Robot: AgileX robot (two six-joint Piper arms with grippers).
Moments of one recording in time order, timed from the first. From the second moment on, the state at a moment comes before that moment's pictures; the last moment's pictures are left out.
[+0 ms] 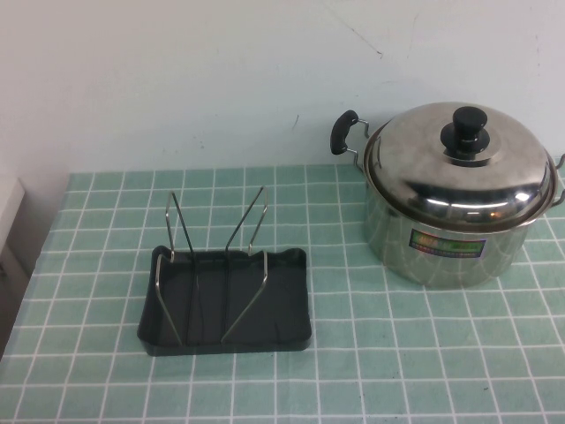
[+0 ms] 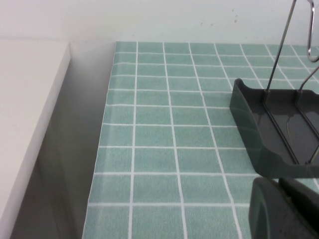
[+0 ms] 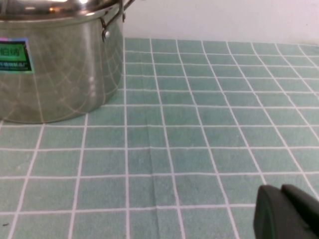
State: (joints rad) right arm -0.08 -0.01 0.02 -0.12 0.42 0.03; left arm -0.05 -0.01 0.02 -0.02 0.35 -0.11
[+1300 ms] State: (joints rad) right arm -0.08 0.24 -0.51 -0.11 0.12 -0.03; left arm -0.05 0.08 -0.29 0.05 -0.15 -0.07
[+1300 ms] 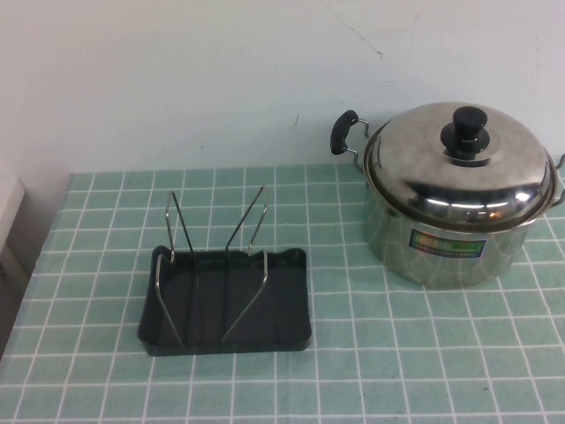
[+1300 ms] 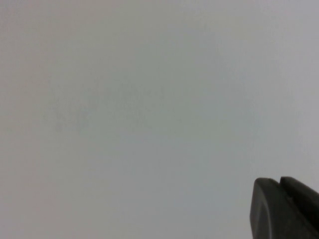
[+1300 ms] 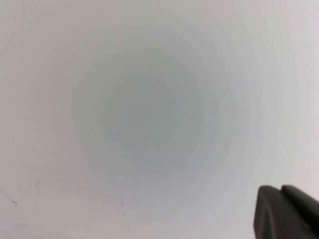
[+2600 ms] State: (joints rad) right arm 0.23 1.72 -0.87 -0.29 -0.74 0.12; left arm -0.05 0.35 -0.33 1.28 -0.49 -1.46
